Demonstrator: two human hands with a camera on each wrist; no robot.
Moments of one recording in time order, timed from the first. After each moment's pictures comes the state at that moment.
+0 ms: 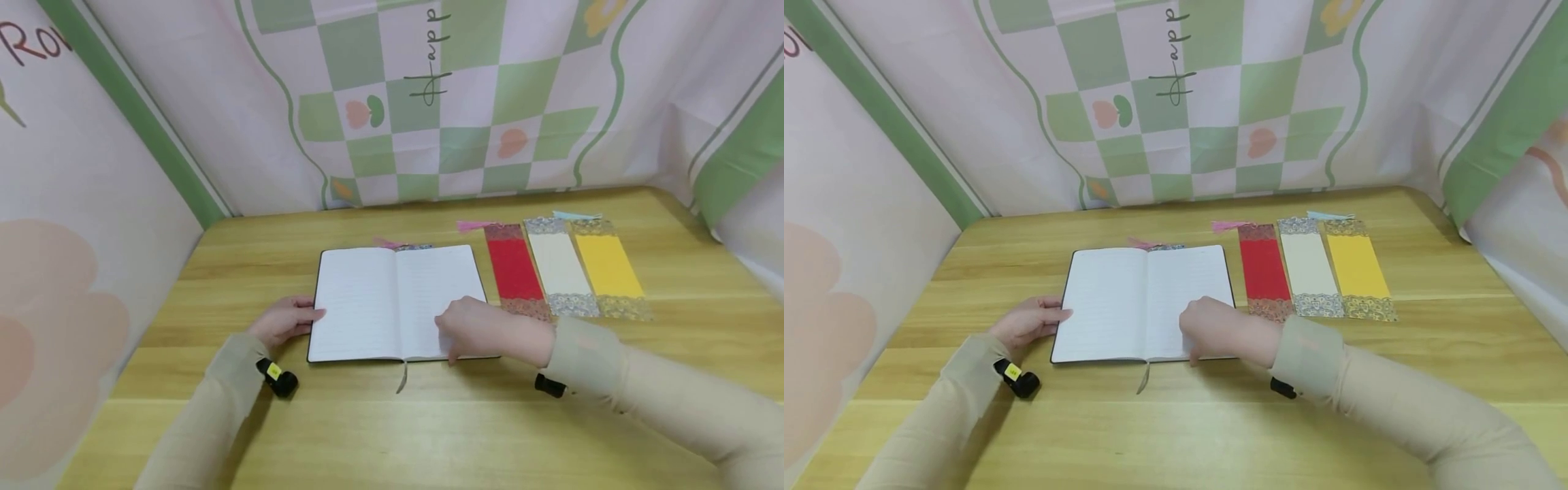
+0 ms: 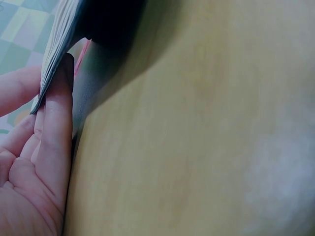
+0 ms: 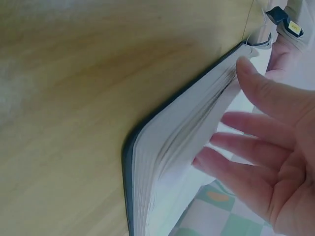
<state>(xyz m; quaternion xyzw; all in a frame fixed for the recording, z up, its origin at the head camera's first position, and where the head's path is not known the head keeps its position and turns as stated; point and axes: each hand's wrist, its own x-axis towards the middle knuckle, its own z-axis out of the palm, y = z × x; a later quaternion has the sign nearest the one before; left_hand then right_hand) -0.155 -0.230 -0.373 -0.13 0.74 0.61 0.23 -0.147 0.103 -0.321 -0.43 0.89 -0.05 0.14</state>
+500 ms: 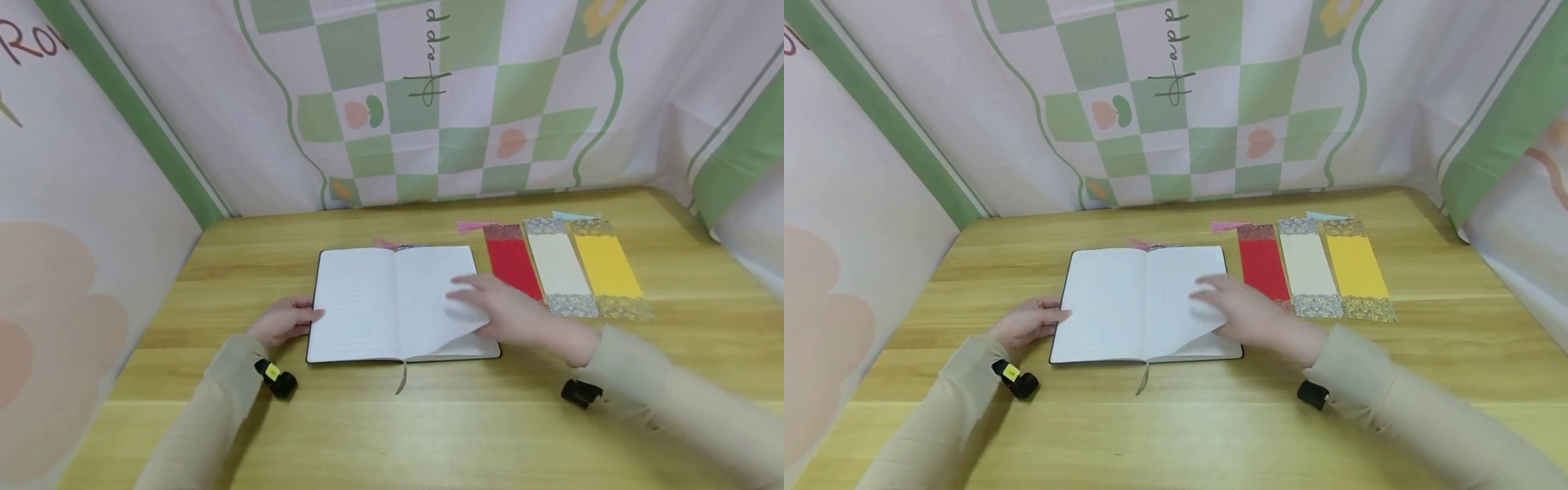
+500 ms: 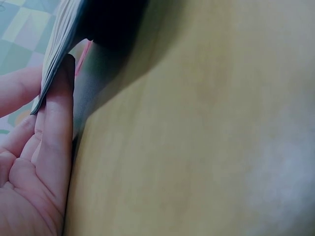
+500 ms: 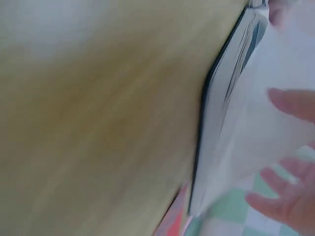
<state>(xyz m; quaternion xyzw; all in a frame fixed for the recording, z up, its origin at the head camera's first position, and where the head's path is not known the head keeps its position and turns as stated) -0.155 -0.230 -0.372 -0.13 0.74 0.62 0.24 -0.157 0.149 -0.331 -0.39 0.90 -0.18 0.03</state>
